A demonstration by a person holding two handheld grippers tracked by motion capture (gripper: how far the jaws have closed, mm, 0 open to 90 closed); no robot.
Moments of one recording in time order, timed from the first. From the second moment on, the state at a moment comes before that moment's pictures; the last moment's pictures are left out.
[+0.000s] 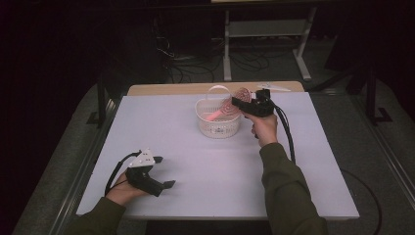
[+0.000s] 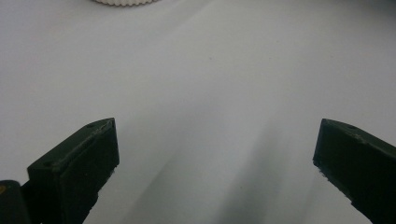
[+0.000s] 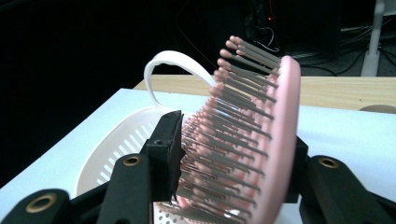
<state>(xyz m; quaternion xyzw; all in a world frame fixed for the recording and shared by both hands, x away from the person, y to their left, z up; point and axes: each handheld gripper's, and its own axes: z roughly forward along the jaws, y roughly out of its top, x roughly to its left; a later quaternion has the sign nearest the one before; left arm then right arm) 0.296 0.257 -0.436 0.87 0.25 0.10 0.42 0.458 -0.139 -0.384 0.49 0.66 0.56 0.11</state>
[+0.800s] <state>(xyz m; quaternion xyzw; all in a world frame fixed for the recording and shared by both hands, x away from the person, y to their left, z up) 0.297 0.257 -0.437 0.86 0.25 0.10 0.42 0.451 -0.147 -0.381 0.48 0.69 0.52 0.15</state>
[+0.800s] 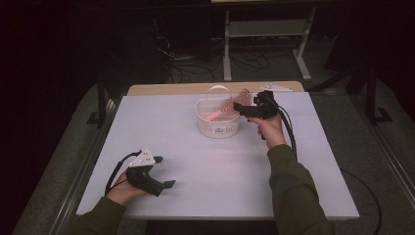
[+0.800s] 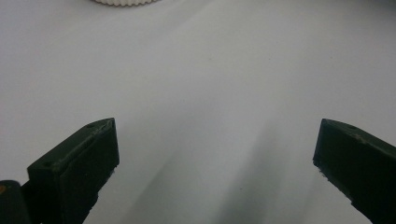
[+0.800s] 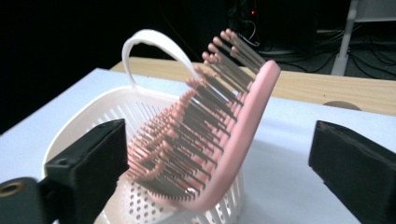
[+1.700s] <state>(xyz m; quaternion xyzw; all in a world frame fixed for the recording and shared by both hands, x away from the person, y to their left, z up) 0.296 0.266 -0.433 0.85 0.27 0.11 0.43 0.414 -0.159 -0.373 0.41 0.76 0.48 0.15</state>
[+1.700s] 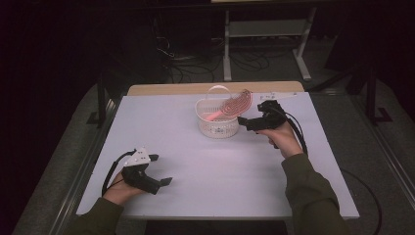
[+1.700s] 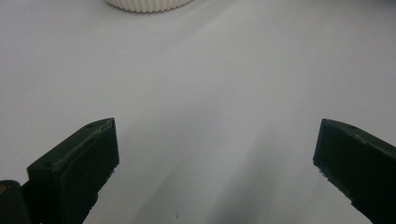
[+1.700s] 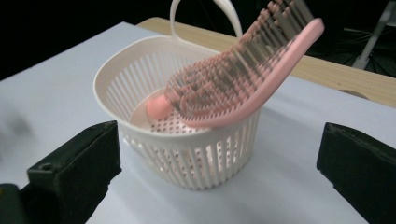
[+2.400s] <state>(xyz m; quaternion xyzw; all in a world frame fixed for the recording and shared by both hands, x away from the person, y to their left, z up) 0.297 0.265 -0.429 0.85 0.27 0.12 0.43 0.369 -0.173 -0.392 0.39 0.79 0.45 0.14</state>
